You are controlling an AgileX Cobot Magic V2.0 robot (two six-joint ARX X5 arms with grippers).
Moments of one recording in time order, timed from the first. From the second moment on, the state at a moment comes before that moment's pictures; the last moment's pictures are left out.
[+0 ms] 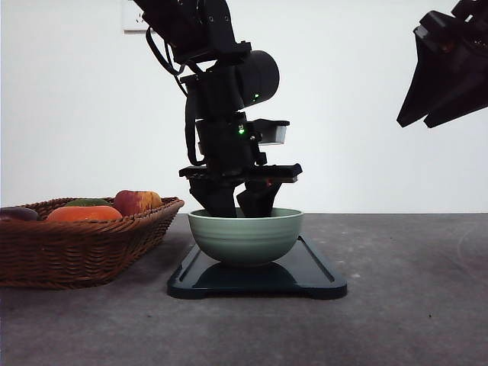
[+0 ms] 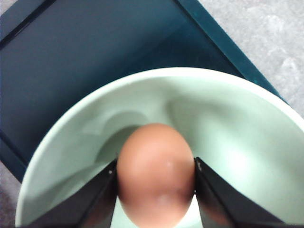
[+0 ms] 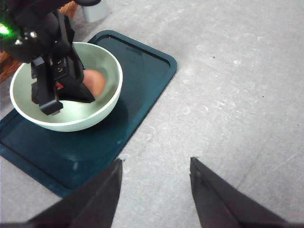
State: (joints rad) left_arx -0.67 2.13 1.70 -0.72 -0.02 0.06; right_arx 0.36 0.97 0.70 -0.32 -0.13 -0.08
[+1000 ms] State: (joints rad) left_arx -0.68 2.05 1.99 -0.99 -0.02 0.01; right_arx 0.36 0.97 0.70 -0.32 -0.13 -0.08
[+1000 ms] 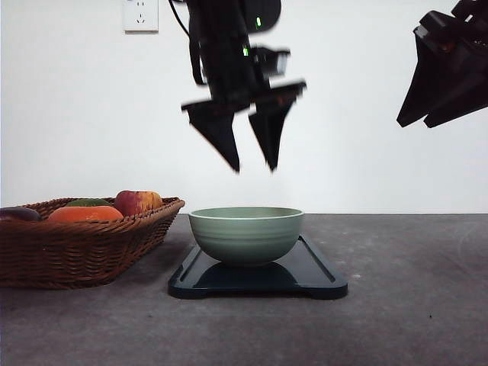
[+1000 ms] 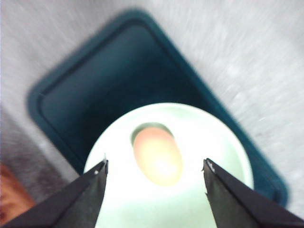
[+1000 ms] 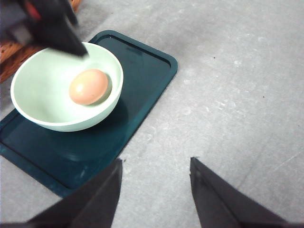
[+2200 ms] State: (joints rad) left_arx -0.53 1.03 0.77 -0.39 0.00 -0.12; right_arx 0.36 0.97 0.70 -0.35 -0.13 -0.08
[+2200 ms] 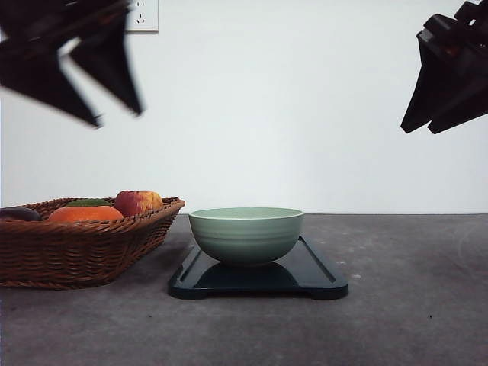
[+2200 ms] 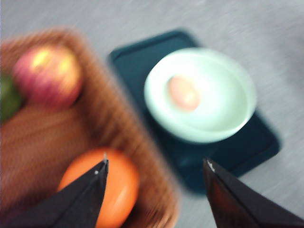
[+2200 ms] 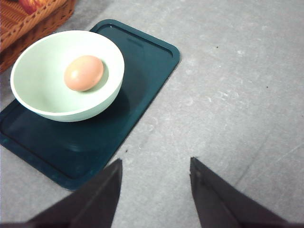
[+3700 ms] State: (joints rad) left_arx -0.07 0.31 0.19 -0.04 0.04 -0.08; right_arx 0.36 0.97 0.70 -0.22 -0.15 -0.08
